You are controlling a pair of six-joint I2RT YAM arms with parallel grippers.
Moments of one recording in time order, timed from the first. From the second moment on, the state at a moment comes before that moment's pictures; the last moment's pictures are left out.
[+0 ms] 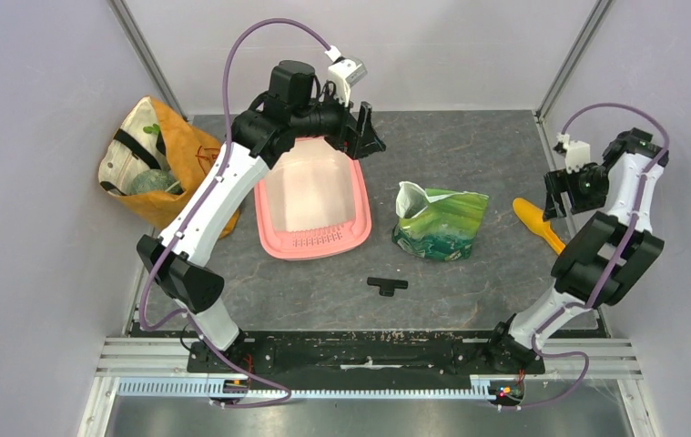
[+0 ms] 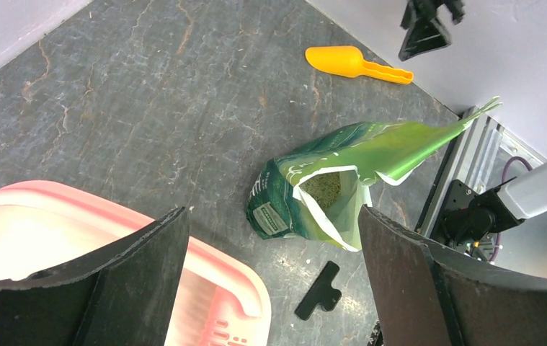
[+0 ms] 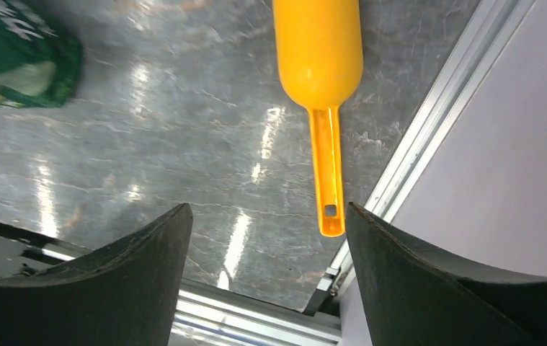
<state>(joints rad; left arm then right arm) -0.55 1.70 1.95 -0.67 0.52 -0.06 -0.59 1.72 1.62 -1.23 -0.39 -0.83</state>
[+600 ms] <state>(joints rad) -0.55 1.70 1.96 -0.68 0.54 -0.05 -0.55 1.93 1.41 -1.00 -0.13 -0.89</state>
